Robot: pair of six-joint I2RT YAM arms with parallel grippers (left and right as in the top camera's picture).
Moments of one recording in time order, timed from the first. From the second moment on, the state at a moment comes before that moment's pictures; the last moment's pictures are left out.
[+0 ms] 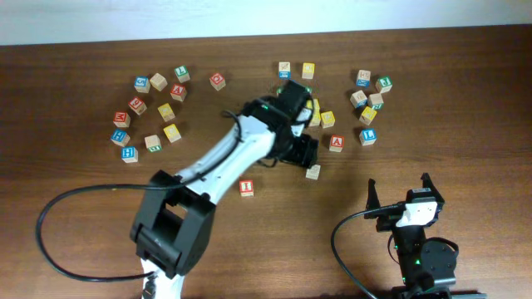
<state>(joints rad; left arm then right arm) -0.65 2.06 1.67 -0.89 0.20 -0.29 0.05 0.01 0.01 -0.07 0.03 -0.05</state>
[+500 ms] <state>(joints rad) -0.87 2.11 1.67 -0.79 -0.23 -0.49 0.05 0.01 0.01 -0.07 0.03 -0.05</state>
